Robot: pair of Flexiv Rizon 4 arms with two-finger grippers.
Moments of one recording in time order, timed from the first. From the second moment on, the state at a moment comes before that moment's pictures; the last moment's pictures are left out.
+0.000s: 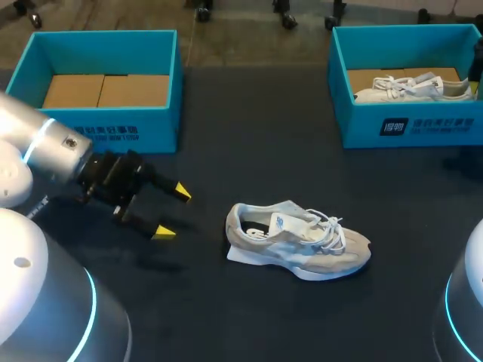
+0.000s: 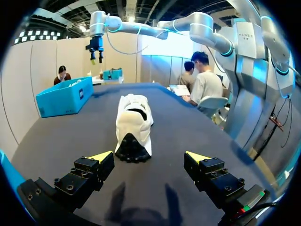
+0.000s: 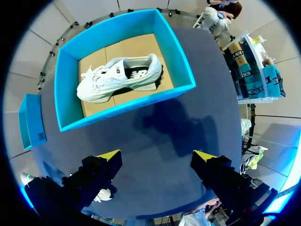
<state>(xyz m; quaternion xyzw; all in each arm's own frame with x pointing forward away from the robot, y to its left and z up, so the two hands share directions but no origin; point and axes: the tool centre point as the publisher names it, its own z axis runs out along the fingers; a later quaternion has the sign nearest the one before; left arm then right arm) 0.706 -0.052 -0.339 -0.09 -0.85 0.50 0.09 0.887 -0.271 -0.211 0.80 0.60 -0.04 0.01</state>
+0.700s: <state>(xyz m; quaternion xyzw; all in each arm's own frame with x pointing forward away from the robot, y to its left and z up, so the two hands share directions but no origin) 0.713 -0.079 -0.373 -0.03 -0.83 0.56 0.08 0.887 -0.271 -0.211 0.80 0.60 -0.04 0.01</state>
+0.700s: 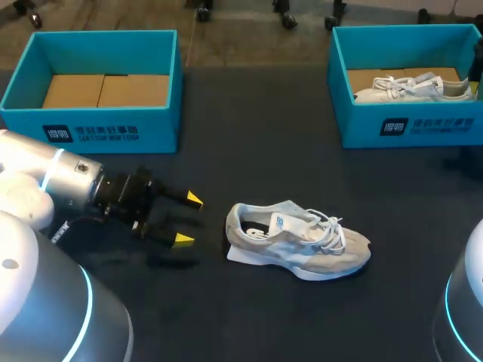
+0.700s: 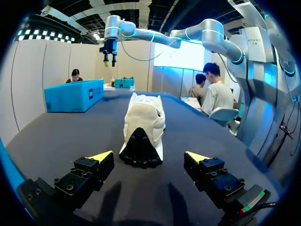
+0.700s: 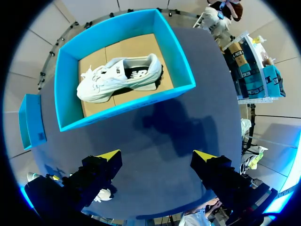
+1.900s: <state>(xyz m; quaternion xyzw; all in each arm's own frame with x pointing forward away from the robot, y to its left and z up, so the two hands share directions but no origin) 0.717 -0.140 -0.411 0.01 -0.80 0.60 0.05 0.887 -0.271 -0.211 0.80 0.60 -0.04 0.01</state>
